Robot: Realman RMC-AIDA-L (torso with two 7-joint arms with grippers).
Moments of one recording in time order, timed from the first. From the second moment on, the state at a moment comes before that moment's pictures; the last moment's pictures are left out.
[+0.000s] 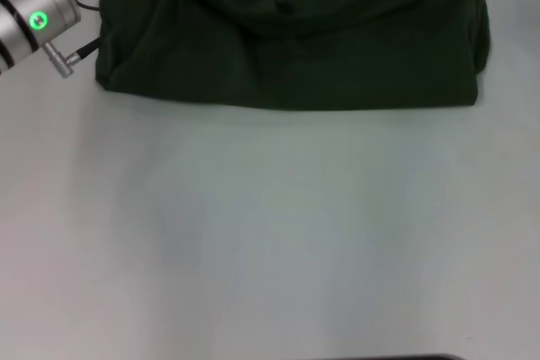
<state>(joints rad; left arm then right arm) -0.70 -2.16 0.53 0.46 1.67 1.21 -1.67 0.56 2.02 -0.57 -0.81 -2.12 -1.18 1.99</state>
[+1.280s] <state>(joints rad) -0.55 -2.15 0.73 0.59 1.79 1.47 -1.75 0.40 1.97 -0.53 -0.82 -2.28 -1.53 1.95</state>
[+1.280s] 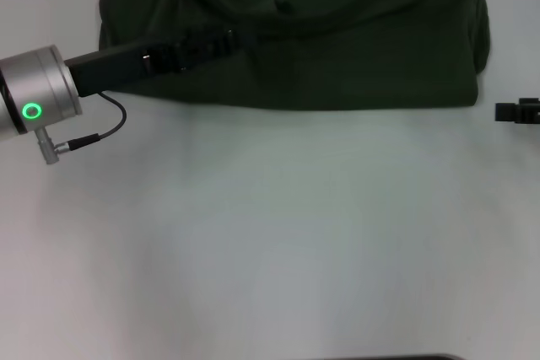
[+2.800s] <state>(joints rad) -0.55 -2.15 0.72 0.59 1.78 1.43 -1.74 0.49 2.02 -0.58 -0.69 -2.29 -1.28 1.87</state>
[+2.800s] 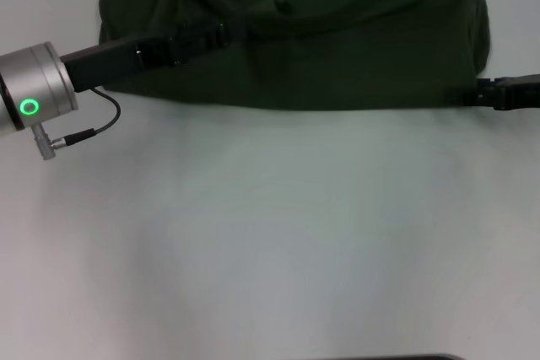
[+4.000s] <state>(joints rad) -0.55 -2.15 0.72 0.59 1.78 1.42 -1.74 0.51 2.02 -0.58 -0.63 -2.28 -1.22 1.86</state>
